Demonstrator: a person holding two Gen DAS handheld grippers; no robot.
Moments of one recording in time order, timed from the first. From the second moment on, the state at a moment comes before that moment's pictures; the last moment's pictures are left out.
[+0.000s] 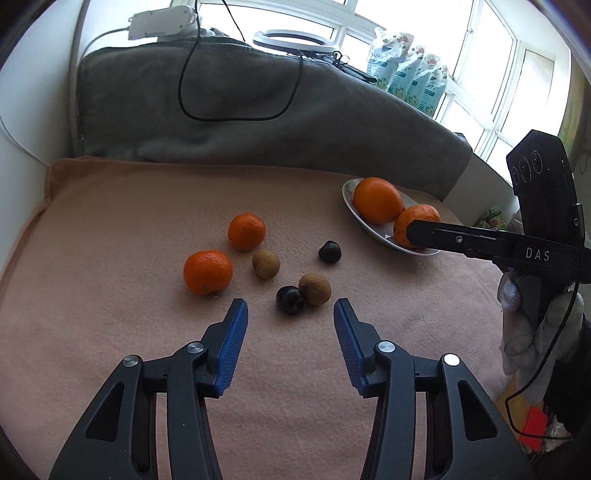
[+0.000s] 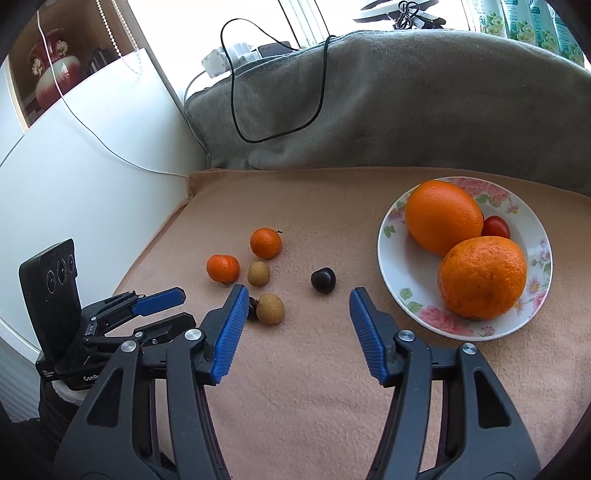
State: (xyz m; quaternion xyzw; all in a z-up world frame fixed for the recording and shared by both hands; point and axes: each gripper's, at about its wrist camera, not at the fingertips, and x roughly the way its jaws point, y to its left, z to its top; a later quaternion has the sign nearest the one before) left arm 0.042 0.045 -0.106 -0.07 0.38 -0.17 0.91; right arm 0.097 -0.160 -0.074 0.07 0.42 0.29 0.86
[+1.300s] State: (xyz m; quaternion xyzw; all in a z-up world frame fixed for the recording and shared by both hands) left arm 0.084 0.025 -0.132 -0.03 0.41 -0.21 0.88; right arm 0.141 -0.104 -0.131 -0.05 0.46 0.23 0.86
